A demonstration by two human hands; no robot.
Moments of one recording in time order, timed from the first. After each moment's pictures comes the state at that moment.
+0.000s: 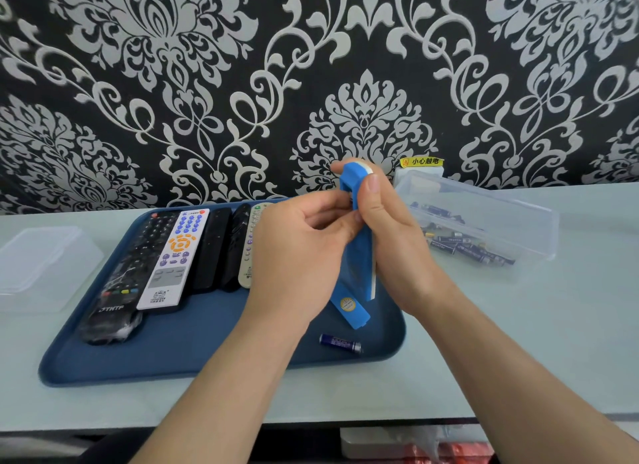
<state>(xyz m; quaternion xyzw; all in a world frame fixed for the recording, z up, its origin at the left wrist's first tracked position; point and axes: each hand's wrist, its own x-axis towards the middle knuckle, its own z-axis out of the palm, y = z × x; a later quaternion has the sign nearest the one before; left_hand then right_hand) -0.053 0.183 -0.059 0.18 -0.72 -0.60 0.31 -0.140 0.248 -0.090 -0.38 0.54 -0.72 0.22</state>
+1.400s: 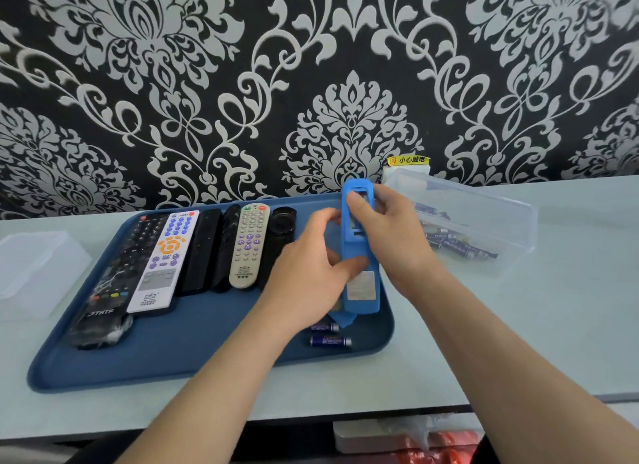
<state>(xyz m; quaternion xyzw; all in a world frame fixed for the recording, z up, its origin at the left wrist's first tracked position) -0.062 0.171 -0.098 0.21 -0.88 -0.41 0.13 -0.164 0.248 -0.098 -0.22 0.71 -0.65 0.15</state>
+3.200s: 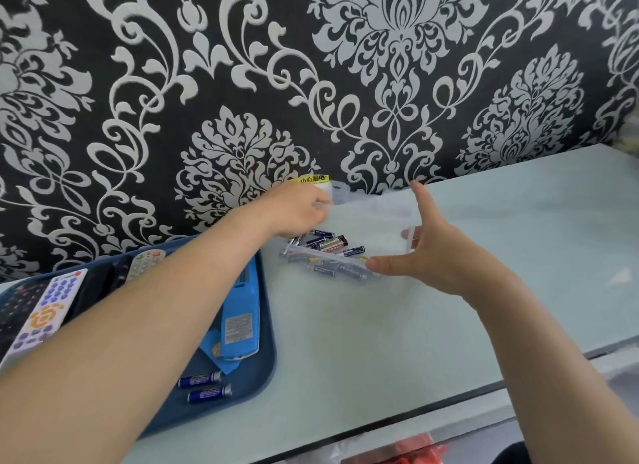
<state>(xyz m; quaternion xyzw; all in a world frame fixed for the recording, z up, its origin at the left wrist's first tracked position) -0.245 0.194 -0.065 0.04 -1.00 -0.06 -0.05 -0.247 0.419 -0.088 -0.17 0.85 -0.45 0.20</state>
